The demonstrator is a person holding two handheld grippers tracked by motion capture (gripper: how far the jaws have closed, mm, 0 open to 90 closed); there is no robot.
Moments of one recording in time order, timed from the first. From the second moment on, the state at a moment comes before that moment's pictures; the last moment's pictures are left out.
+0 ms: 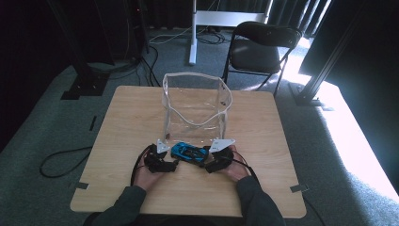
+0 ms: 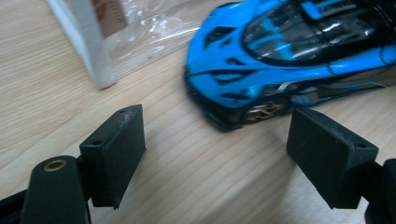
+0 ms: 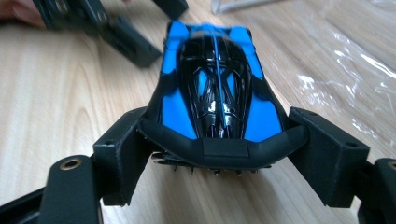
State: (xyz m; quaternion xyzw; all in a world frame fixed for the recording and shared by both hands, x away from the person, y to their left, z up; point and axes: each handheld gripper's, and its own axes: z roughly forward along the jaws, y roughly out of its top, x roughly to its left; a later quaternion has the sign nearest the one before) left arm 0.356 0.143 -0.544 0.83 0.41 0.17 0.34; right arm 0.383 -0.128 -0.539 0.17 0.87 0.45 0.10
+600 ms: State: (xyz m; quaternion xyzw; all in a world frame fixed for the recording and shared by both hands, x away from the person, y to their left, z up) left arm 0.352 0.135 -0.543 0.84 0.39 0.17 0.35; right arm 0.384 -0.120 -0.544 0.19 0.86 0.46 0.07
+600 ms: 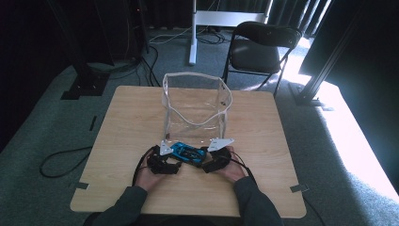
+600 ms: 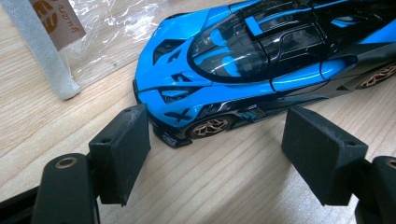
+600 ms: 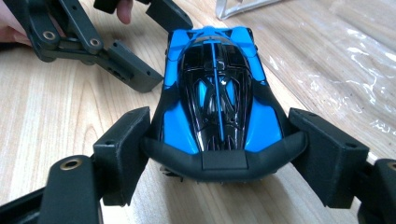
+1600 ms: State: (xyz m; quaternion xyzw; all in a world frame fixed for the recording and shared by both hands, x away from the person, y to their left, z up) left arm 0.353 0.142 -0.542 0.83 0.41 0.15 0.36; right arm 0.372 -0.132 -0.495 0.18 0.86 0.46 0.13
